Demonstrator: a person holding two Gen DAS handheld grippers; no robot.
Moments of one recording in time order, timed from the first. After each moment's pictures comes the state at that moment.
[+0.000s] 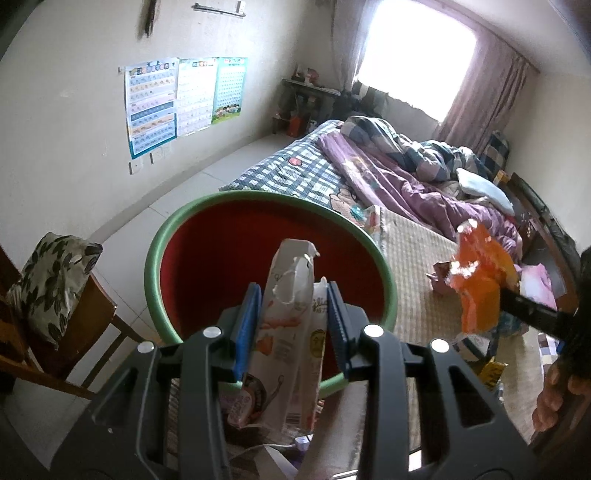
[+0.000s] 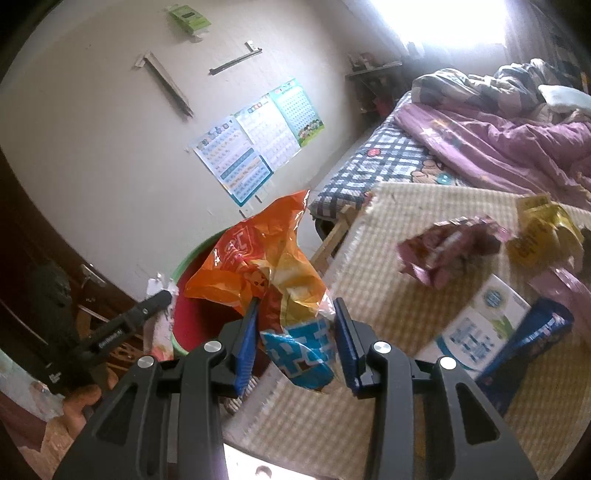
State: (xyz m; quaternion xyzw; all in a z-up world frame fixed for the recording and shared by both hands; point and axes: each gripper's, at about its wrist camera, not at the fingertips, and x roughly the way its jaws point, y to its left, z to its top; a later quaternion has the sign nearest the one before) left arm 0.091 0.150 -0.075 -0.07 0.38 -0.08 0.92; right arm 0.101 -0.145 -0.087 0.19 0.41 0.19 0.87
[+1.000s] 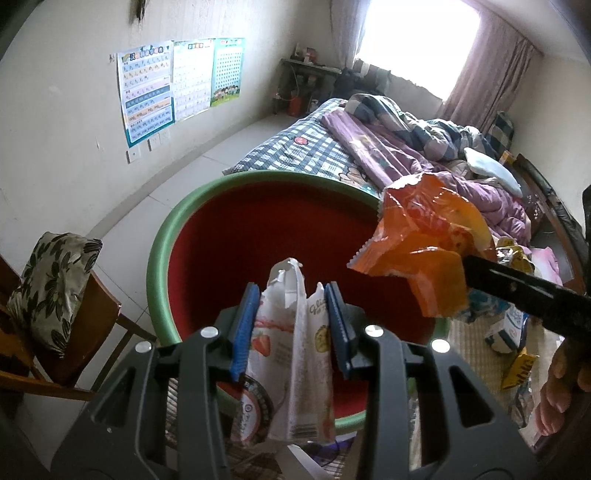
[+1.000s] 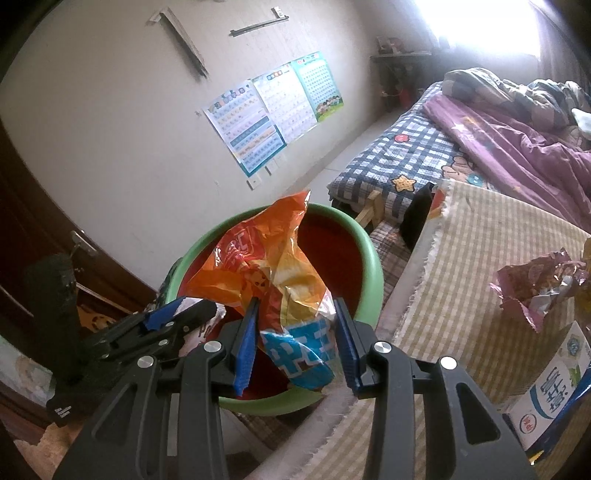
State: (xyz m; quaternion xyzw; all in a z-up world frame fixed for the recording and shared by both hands) left arm 0.126 0.170 -0.103 -0.05 0.42 -0.09 0.90; right arm 0.155 -0.046 -0.101 0.13 0.45 0.22 0.86
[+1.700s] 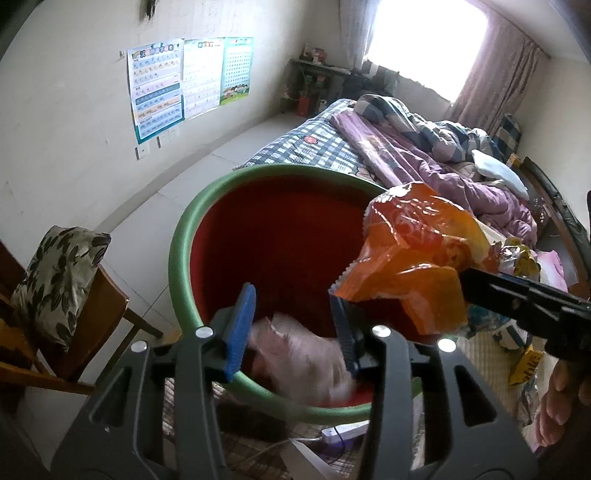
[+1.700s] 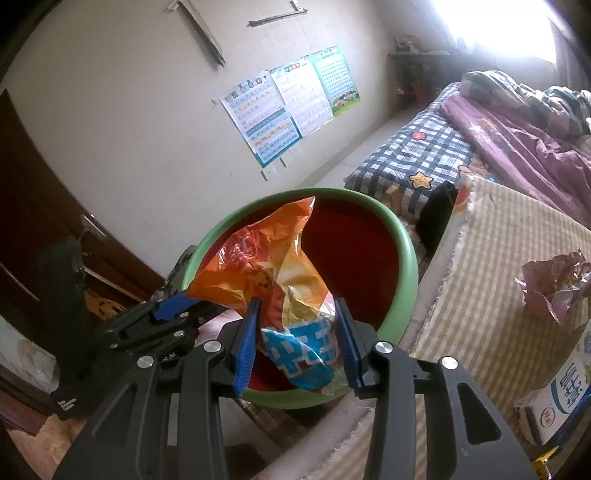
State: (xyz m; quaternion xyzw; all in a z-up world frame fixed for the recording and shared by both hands) left arm 0.121 0.184 -0.109 -0.06 0.42 -0.07 0.90; right arm 0.154 -0.026 -0.111 0.11 0.45 0.24 0.85
